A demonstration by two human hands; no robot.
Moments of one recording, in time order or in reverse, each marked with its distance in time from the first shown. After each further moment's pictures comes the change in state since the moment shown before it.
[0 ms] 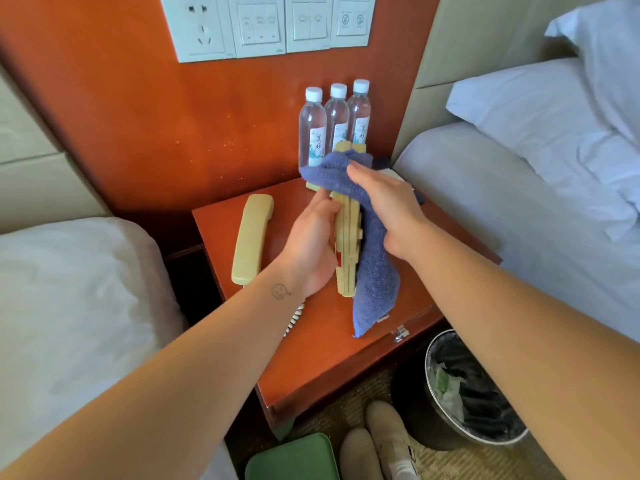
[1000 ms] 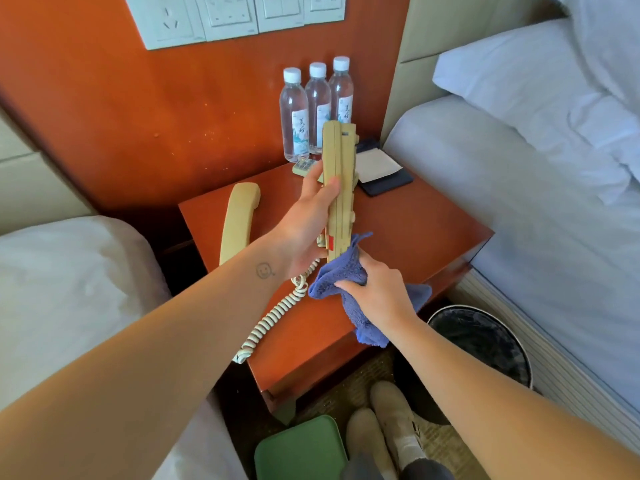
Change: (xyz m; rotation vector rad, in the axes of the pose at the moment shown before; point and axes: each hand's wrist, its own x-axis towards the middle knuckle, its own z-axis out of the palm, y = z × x) left_hand -0.004 0.001 0.008 0.379 0.078 -0.240; right_hand -0.061 0.129 -0.032 -0.859 -0.084 -0.095
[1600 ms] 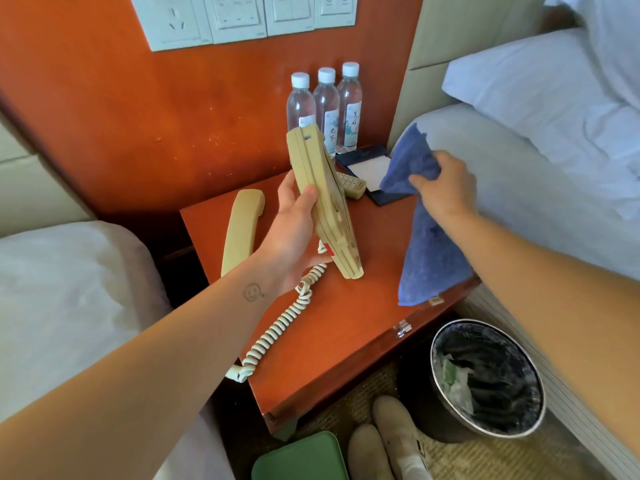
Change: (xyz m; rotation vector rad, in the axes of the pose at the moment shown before) left_hand 0.003 -0.002 -0.019 -0.074 0.170 0.064; right_hand 0.107 -0.010 -0.114 0.075 0.462 0.073
